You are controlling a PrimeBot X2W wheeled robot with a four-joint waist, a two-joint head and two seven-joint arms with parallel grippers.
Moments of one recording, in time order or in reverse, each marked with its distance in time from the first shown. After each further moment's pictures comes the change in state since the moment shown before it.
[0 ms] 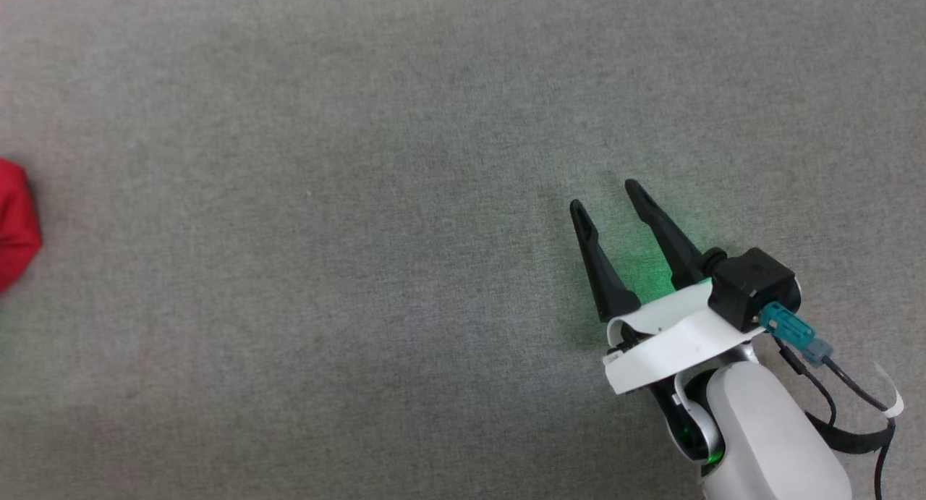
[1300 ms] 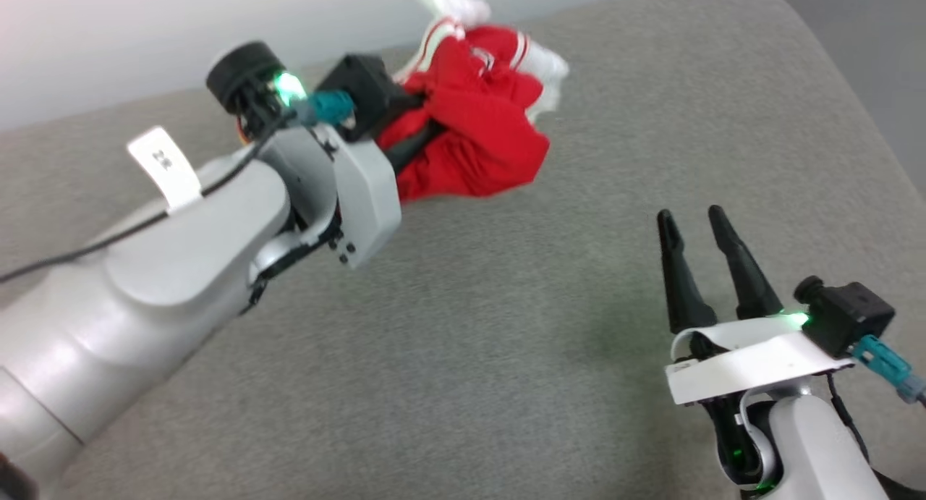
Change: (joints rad) left arm -0.421 -0.239 -0.742 -0.564 0.263 -0.001 -0.342; right arm 0.125 0.000 -0.155 -0.073 0.159 0.000 0.000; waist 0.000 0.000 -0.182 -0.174
